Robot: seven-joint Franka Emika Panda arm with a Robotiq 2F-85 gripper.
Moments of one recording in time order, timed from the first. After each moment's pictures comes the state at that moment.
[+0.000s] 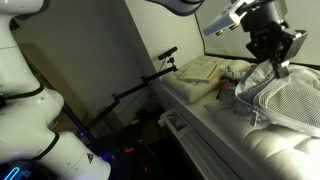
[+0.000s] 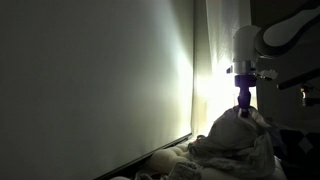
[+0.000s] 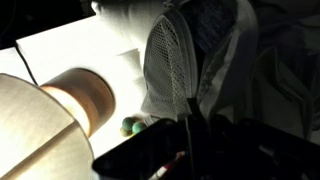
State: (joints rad) arm -0.04 0.32 -0.11 -1.79 -0.25 2.22 0.06
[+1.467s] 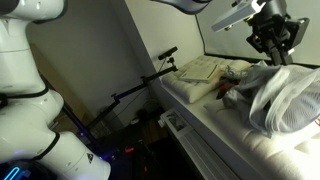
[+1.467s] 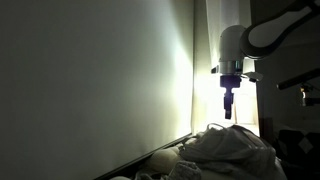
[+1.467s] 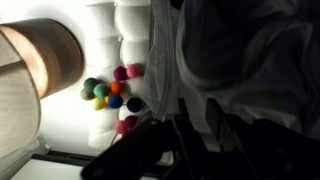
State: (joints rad) arm -0.02 0.45 -0.06 -1.62 -0.25 2.21 -0.07
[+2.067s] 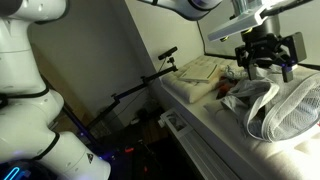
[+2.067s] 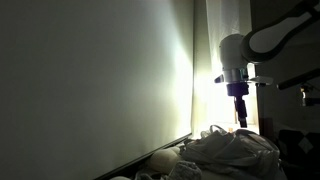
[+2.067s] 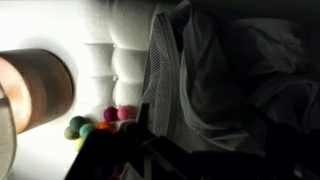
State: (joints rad) arm -0.03 0.46 -0.06 -1.64 -0.25 2.07 -0.17
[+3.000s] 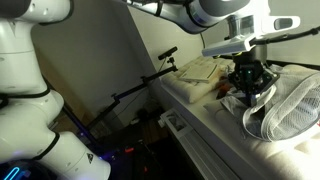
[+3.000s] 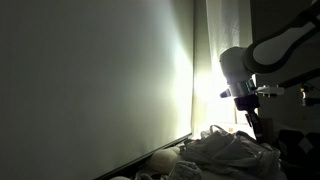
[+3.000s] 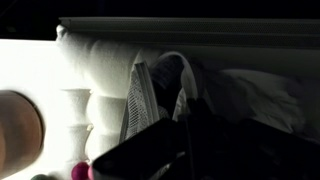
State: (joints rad) arm -0.03 0.50 -0.05 -1.70 -0.25 1.99 -0.18
